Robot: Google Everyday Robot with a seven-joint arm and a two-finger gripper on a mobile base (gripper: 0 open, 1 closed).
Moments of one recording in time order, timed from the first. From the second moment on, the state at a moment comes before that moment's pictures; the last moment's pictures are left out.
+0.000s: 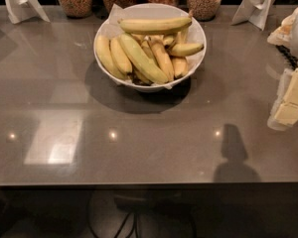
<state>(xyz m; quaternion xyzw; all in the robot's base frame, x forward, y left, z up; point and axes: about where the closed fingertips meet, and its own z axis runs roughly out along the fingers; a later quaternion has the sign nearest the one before) 0.438 -0.217 0.976 -0.60 0.78 -0.03 0.16</state>
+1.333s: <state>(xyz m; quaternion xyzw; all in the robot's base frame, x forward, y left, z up) 0.504 -0.159 1.005 -0.63 0.71 -0.03 0.32</state>
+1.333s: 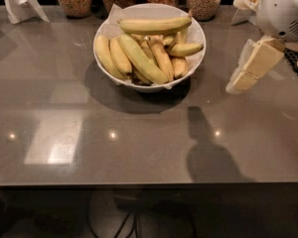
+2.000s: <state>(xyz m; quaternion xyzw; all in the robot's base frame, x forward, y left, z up) 0.555 -0.087 1.023 -0.65 0.66 -0.01 0.38</state>
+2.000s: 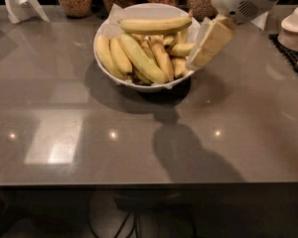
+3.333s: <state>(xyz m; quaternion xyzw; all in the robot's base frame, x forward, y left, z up) 0.620 -0.033 1.008 -0.67 0.62 0.00 0.40</state>
